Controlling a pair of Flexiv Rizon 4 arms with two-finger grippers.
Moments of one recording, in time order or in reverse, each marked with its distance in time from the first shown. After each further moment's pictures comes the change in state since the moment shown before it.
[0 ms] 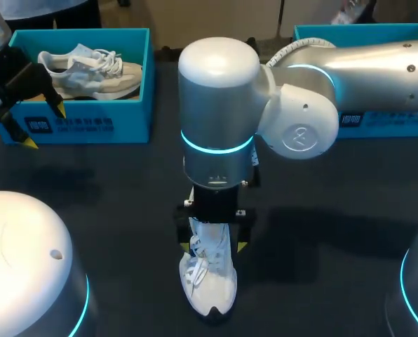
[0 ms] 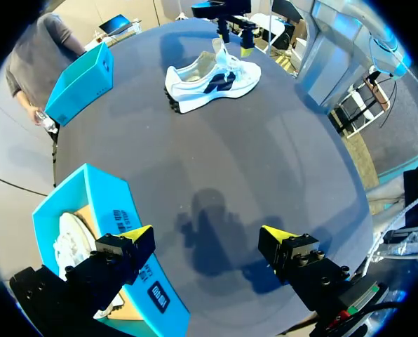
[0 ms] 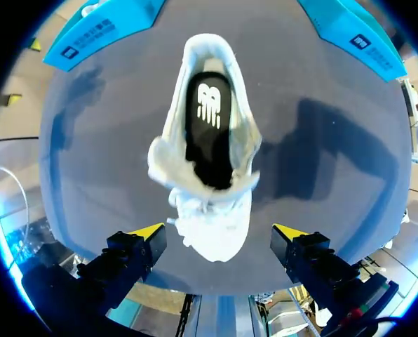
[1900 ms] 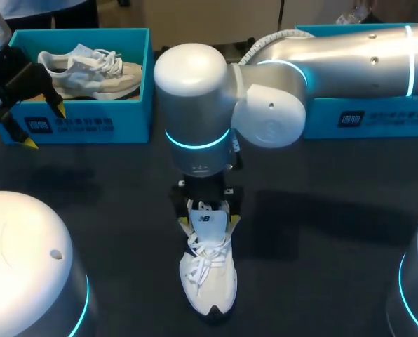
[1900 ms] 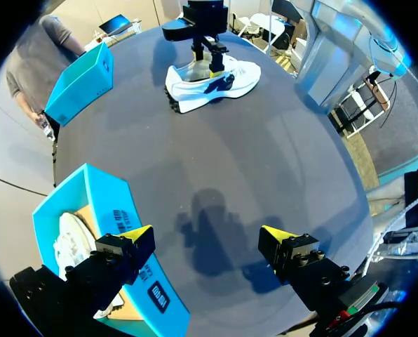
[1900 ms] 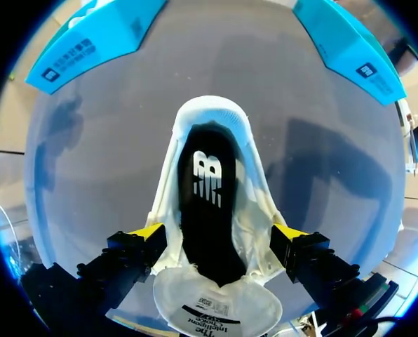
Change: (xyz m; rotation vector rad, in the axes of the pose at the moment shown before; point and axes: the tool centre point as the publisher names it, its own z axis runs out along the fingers) left arm 0.000 0.000 0.000 0.000 0.000 0.000; right arm 0.002 0.094 0.034 -0.132 -0.087 0.026
